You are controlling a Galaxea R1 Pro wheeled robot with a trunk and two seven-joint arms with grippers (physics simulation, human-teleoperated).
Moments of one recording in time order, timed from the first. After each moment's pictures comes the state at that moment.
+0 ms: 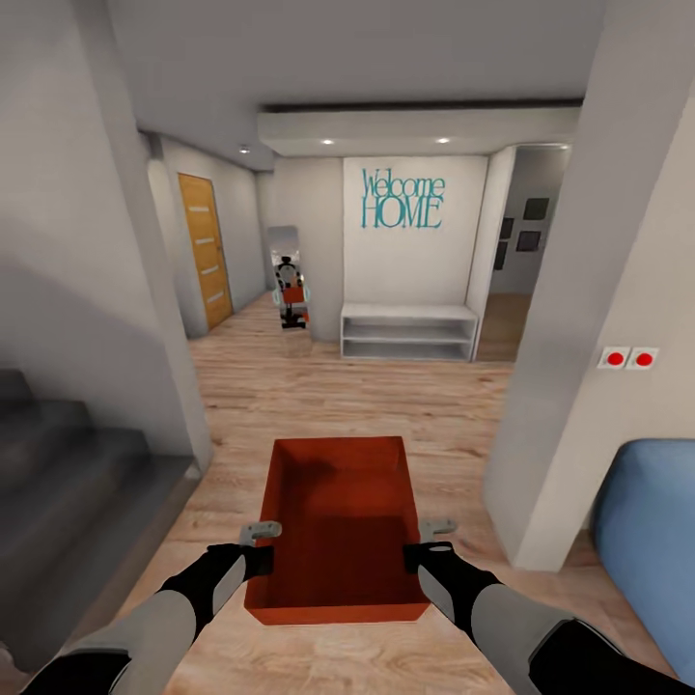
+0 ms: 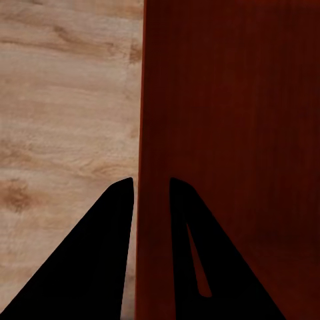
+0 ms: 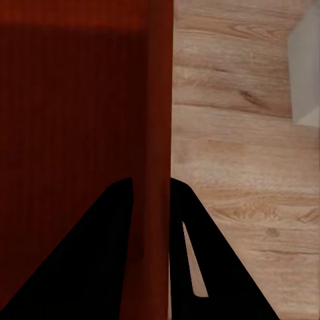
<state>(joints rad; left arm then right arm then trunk) -0.75 -0.05 0.00 -0.23 0.09 0.30 0.02 -0.80 0.12 0.56 -0.11 -0.49 0.13 -0.23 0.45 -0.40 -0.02</state>
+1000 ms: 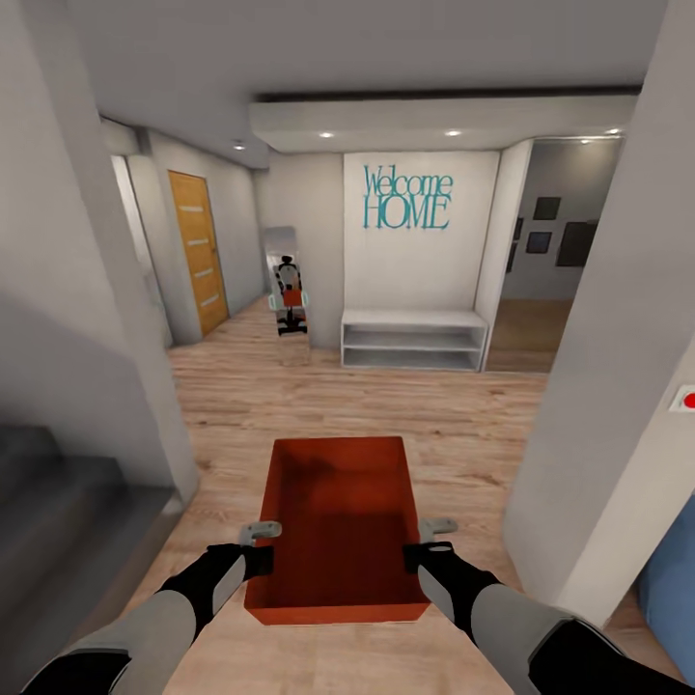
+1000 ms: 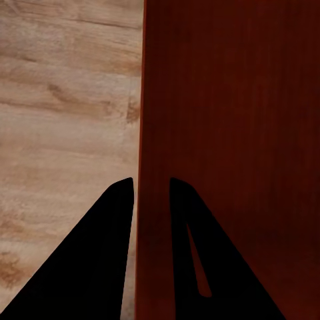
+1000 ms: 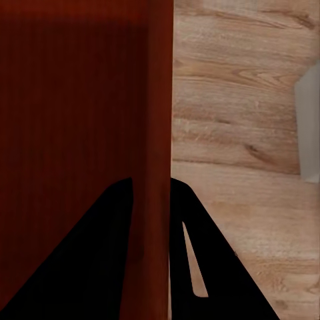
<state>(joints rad) -0.75 -0.05 0.00 -0.23 0.09 0.30 0.02 -0.80 0.12 0.56 -0.11 -0.49 0.13 -0.24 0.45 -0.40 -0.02</state>
